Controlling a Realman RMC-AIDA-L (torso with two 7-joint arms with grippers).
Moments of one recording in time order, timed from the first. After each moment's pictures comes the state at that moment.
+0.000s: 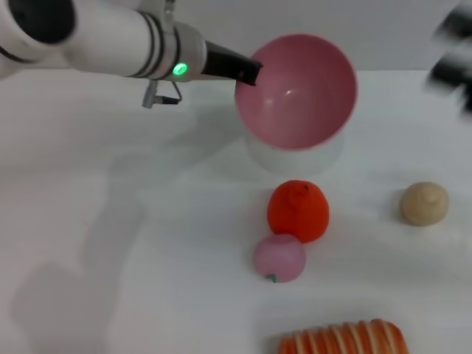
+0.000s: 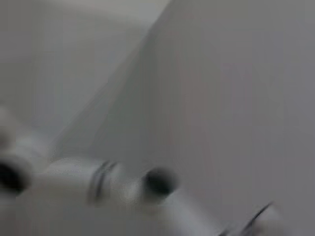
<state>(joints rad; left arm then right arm) -0.90 -2.06 1.50 0.79 -0.95 -0.67 0.64 0.34 2.06 -0.76 -1.11 -1.41 -1.90 1.41</state>
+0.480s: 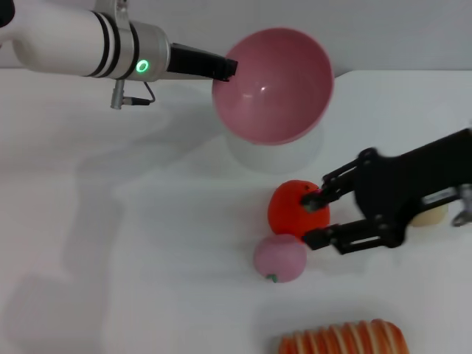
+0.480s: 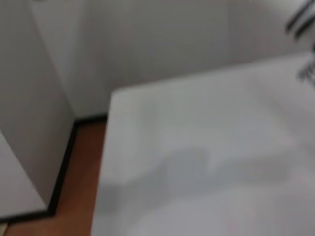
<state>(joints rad) -0.87 -2.05 1.30 0.75 -1.02 -0.78 0.79 0.56 2.07 -1.11 -1.33 -2.03 -1.85 1.90</state>
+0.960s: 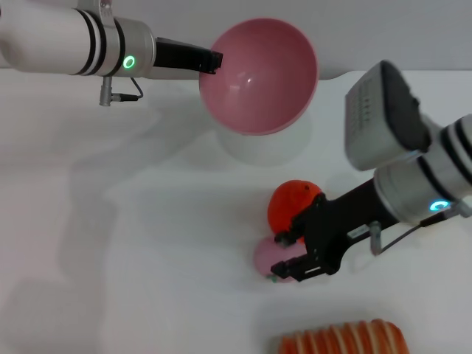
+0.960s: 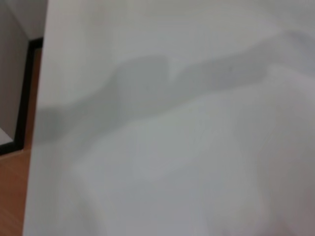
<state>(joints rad) -0.85 -2.05 1.26 0.74 -1.01 -0.76 0.81 0.61 2.07 -1.47 -1.13 -2.17 -1.48 2.01</state>
